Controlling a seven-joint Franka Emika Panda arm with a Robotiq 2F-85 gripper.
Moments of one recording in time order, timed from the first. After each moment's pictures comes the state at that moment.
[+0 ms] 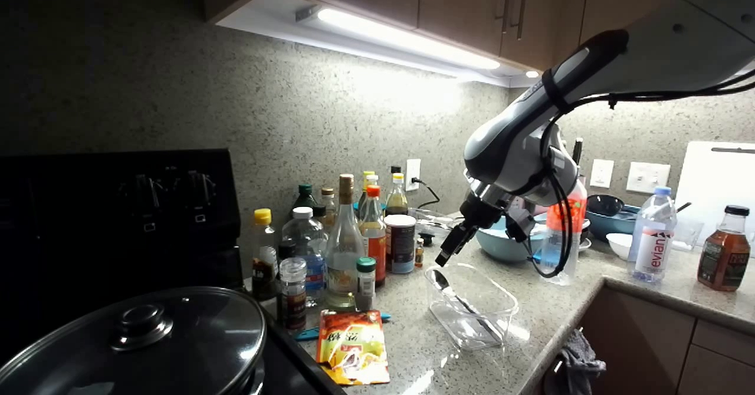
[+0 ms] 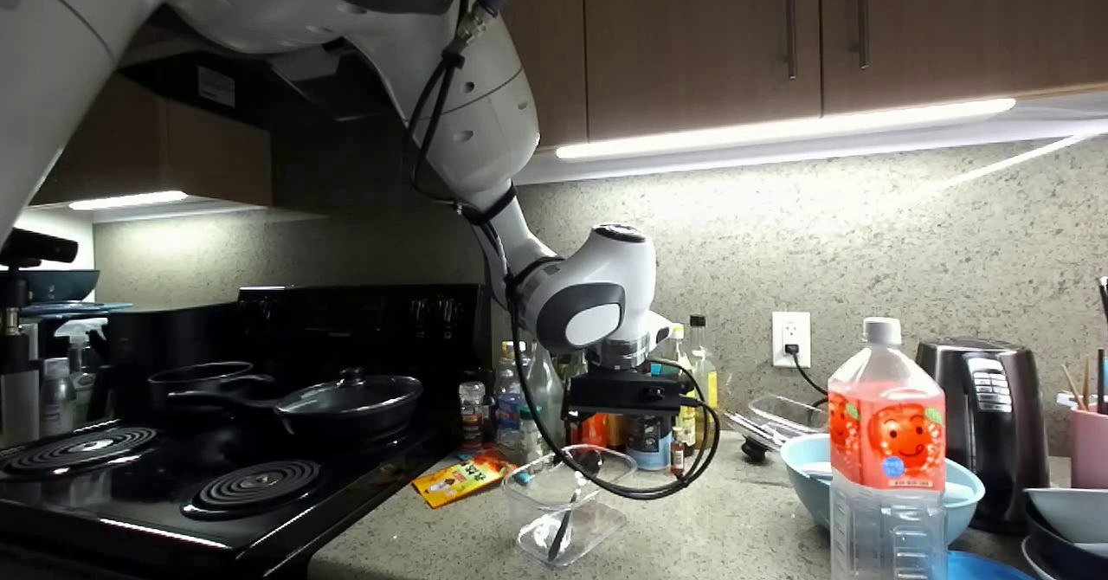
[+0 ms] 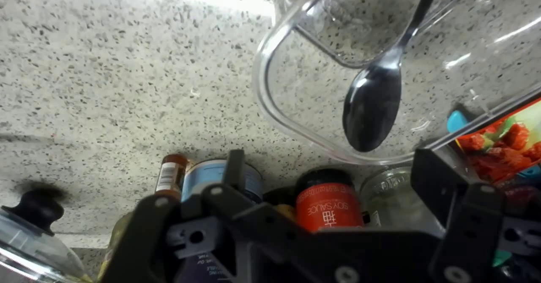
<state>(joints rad) -0.39 0.38 0.23 -2.04 0.51 2.77 -0.92</state>
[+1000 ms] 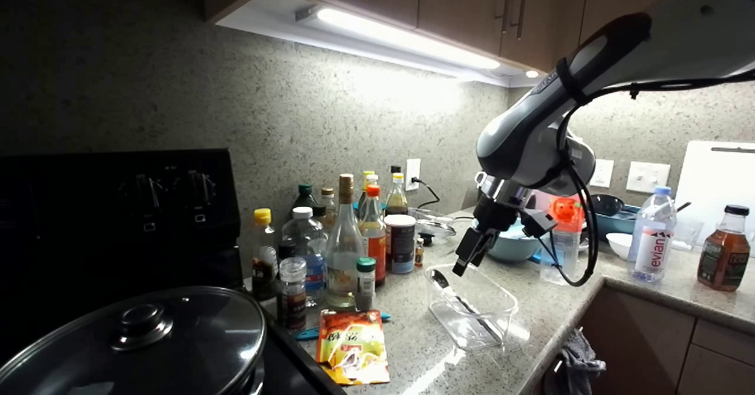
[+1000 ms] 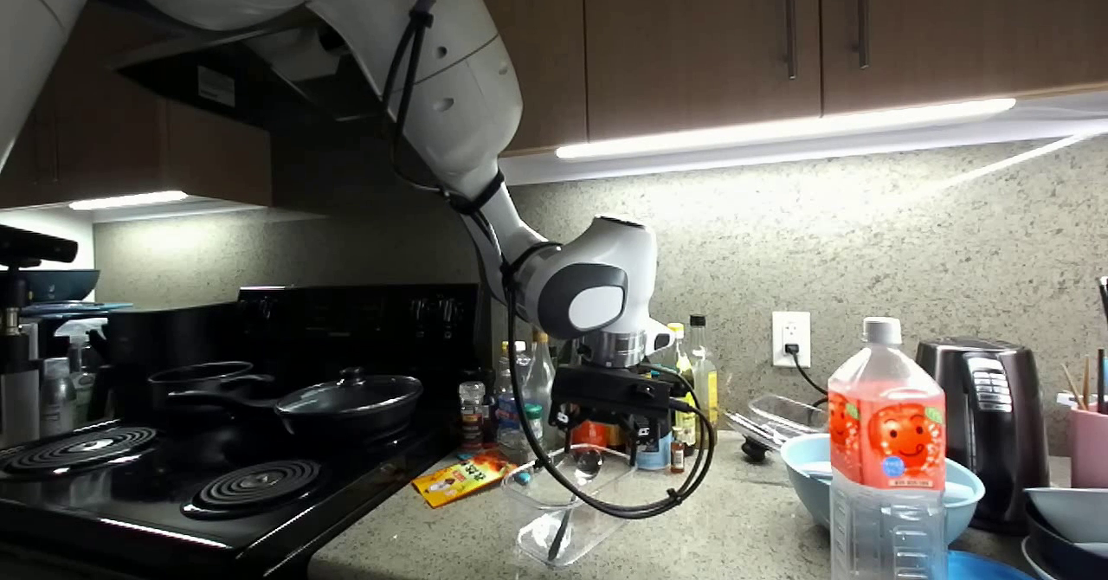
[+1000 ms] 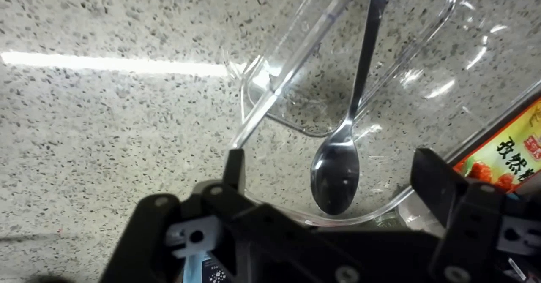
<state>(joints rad) -0.27 0.30 0.07 -2.10 0.45 2.59 -0.75</state>
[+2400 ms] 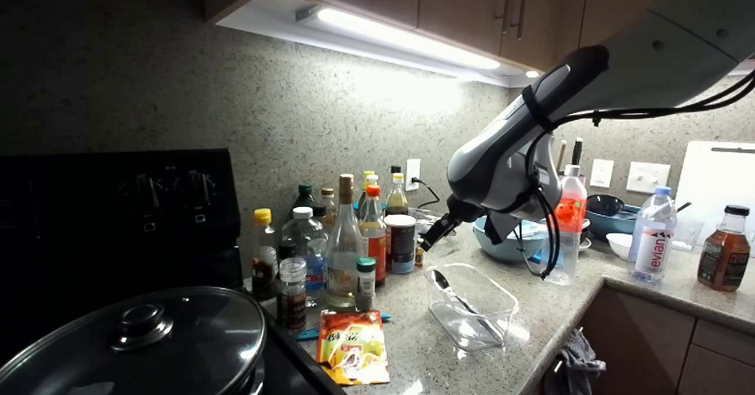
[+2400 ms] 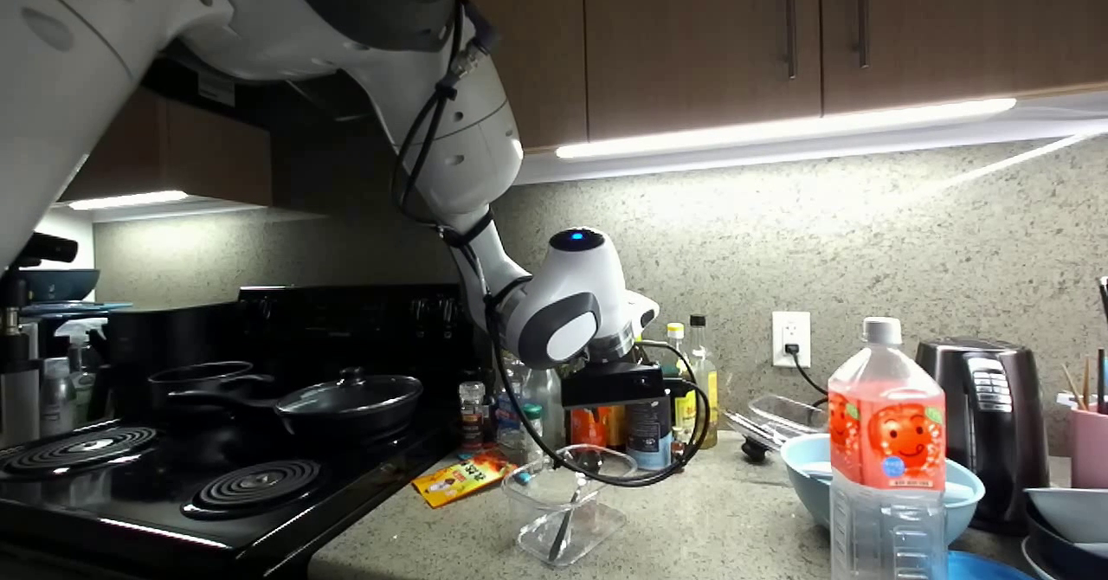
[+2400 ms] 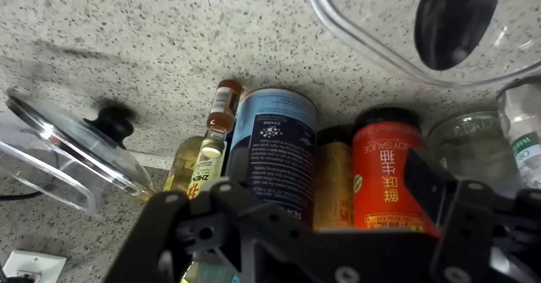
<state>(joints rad) -0.26 0.43 0.16 -2.03 0.45 3.09 -0.80</state>
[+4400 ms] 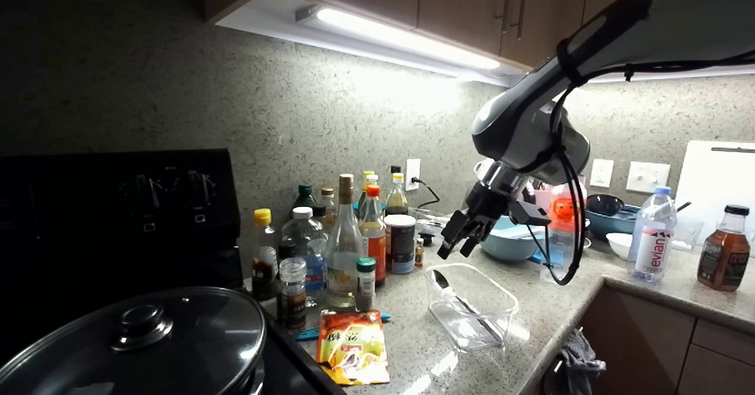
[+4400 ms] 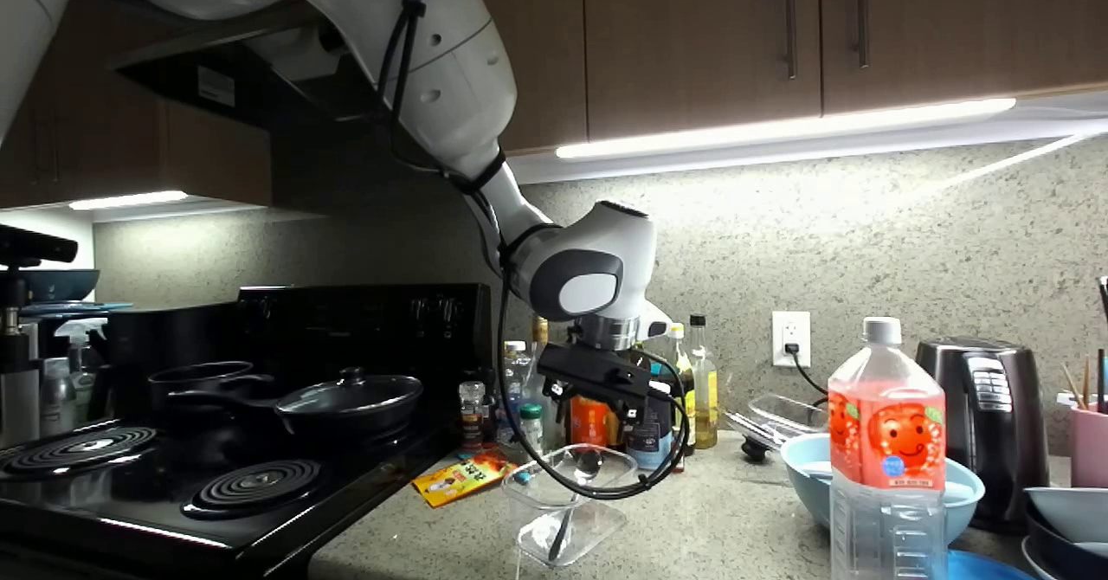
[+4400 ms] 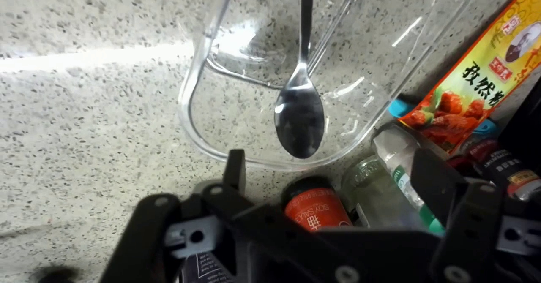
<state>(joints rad) -0.29 0.28 0.11 -2.07 0.58 2.57 -0.69</state>
